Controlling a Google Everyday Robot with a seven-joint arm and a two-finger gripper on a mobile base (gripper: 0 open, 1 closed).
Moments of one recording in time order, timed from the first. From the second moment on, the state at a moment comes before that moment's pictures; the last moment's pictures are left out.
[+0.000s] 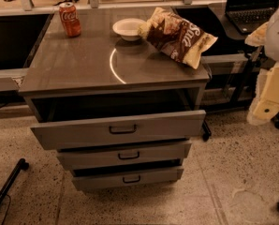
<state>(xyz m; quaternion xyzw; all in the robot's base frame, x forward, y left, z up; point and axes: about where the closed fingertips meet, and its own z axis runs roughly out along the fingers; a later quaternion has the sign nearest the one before) 0.438 -0.217 0.976 -0.60 0.78 -0.03 0.16</state>
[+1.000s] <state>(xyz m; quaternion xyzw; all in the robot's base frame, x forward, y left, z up) 0.442 -0.152 0.874 -0.67 0.72 0.05 0.15</state>
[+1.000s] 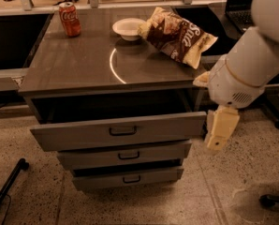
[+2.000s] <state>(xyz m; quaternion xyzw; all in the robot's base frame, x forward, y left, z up) 0.456 -0.081 0.784 -0.70 0.69 0.11 0.15</state>
